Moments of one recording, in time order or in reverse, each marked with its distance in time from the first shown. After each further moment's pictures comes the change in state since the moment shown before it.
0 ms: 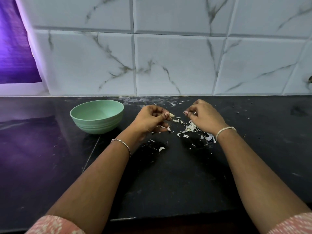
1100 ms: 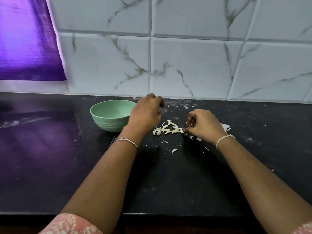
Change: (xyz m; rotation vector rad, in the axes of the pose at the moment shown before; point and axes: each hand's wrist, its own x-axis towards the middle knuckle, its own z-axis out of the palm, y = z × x) left_hand -0.005 0.015 -0.043 1.150 0.339 0.381; right_hand -0.001 -0.031 0.024 -0.020 -0.019 -0.093
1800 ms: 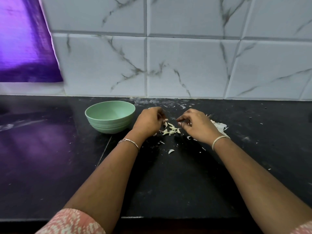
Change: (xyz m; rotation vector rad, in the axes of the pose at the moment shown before) left_hand 0.003 0.001 0.032 -0.225 -0.169 -0.140; right_hand 0.001 -0.001 0.007 0.108 -0.017 -0.063
